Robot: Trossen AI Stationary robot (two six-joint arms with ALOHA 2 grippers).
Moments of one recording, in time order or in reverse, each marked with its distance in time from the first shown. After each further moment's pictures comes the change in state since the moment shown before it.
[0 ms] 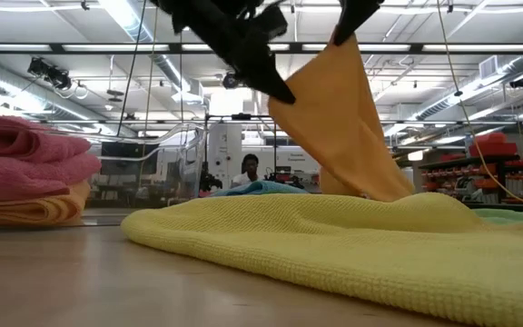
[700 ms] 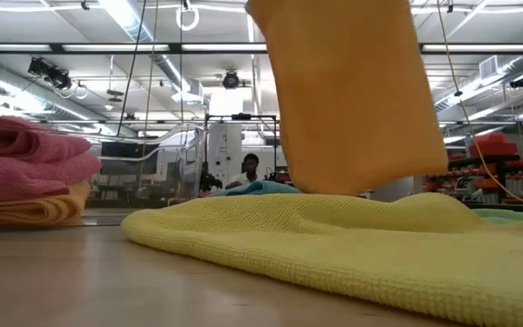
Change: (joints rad) left arm -0.260 -0.001 0.469 -0.610 -0.011 -0.049; right arm 0.167 -0.011 0.165 -0.187 -0.447 0.336
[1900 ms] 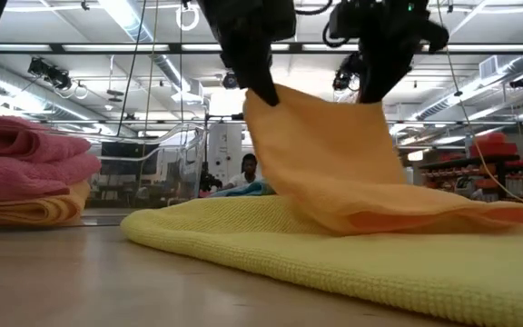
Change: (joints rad) left arm 0.151 0.120 -0.202 0.083 0.095 -0.133; right arm -0.107 -0.022 -0.652 0.474 0.211 -0.255
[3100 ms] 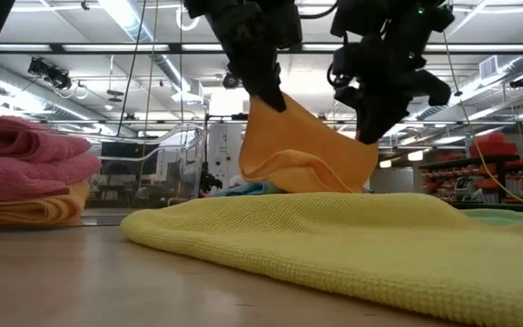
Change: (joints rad) left arm 0.025 0.041 0.002 0.050 0.132 0.104; right arm -0.103 -0.010 -0.208 0.248 -0.077 -0.284
